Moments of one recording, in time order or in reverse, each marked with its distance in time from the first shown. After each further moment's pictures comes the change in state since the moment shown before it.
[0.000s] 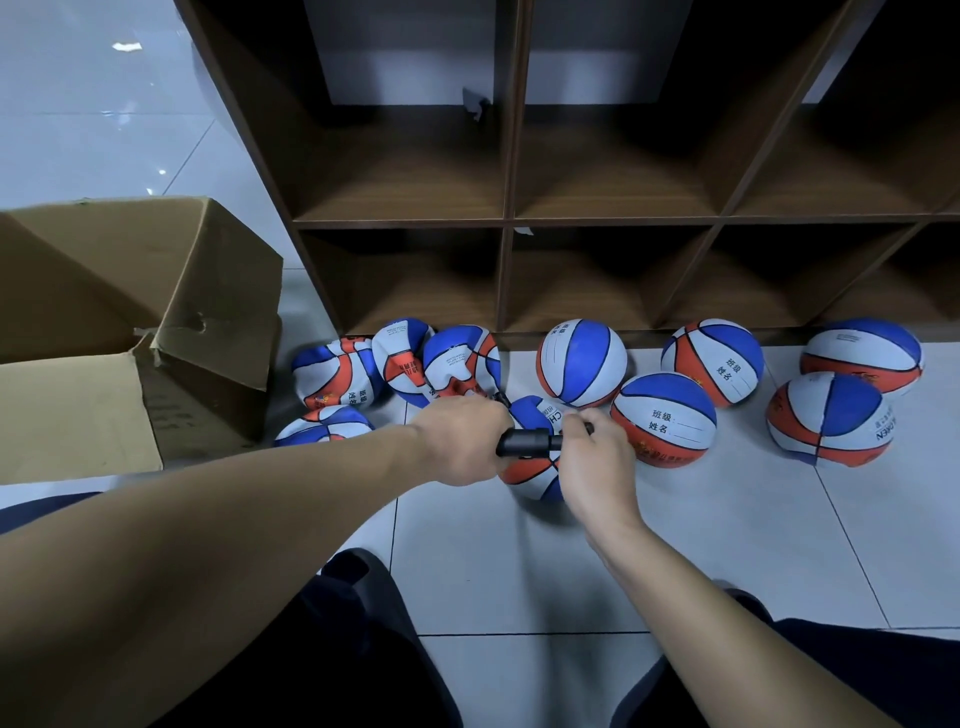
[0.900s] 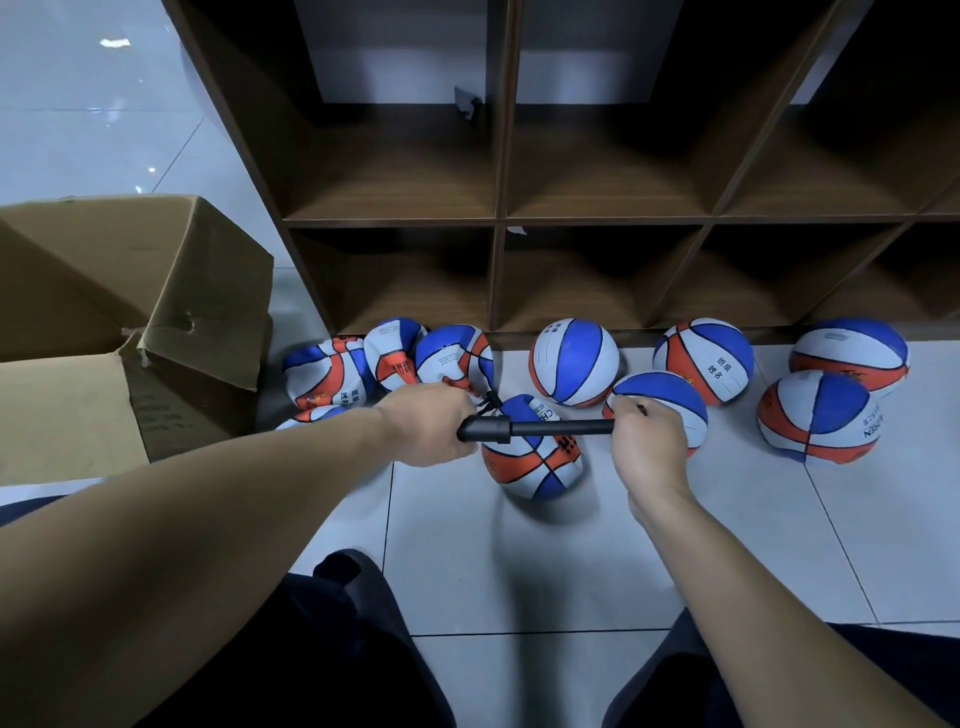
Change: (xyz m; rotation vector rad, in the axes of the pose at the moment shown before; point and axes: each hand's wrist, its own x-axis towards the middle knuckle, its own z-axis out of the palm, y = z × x) left_hand 0.002 -0.036 -0.007 0.009 -0.051 -0.037; right_hand 0.035 -0.002 -0.046 0.054 0.111 0.139
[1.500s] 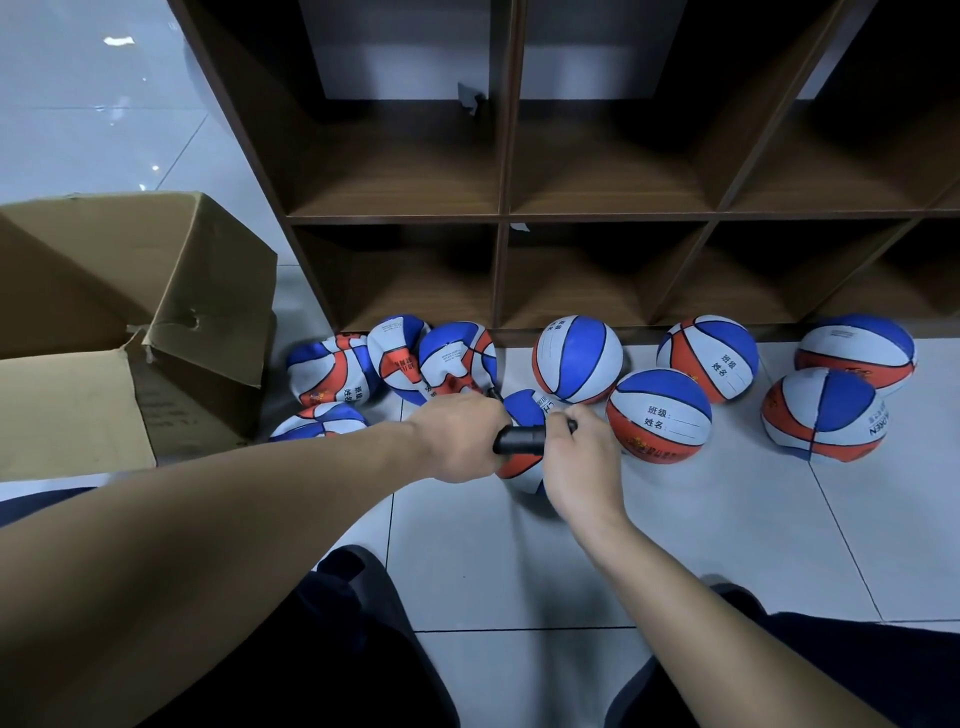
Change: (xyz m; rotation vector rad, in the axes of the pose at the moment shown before) left_hand 0.001 0.035 0.013 -0.013 0.055 0.054; right_hand -0.048 0.007 0.048 -0.115 -0.103 -0.213
